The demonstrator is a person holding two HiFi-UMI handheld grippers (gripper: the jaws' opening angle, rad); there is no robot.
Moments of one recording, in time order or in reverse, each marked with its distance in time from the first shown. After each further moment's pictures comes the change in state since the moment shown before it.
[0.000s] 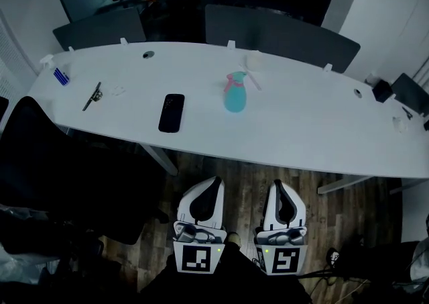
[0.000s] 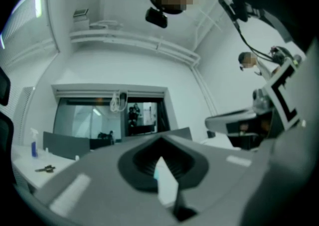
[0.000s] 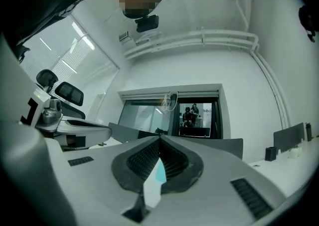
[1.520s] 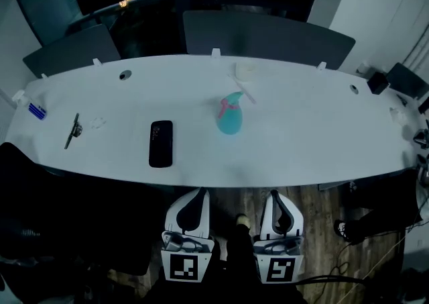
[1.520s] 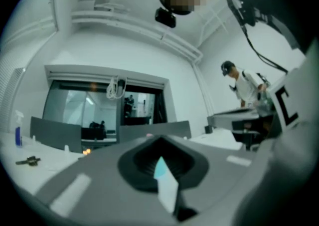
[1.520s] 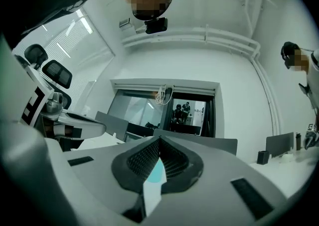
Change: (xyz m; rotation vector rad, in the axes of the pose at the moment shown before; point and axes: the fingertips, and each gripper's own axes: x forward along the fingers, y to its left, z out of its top) left arm 0.069 0.074 -0.067 -0.080 0.065 -0.092; right arm 0.083 0.003 -0.050 -0.076 0.072 -0.112
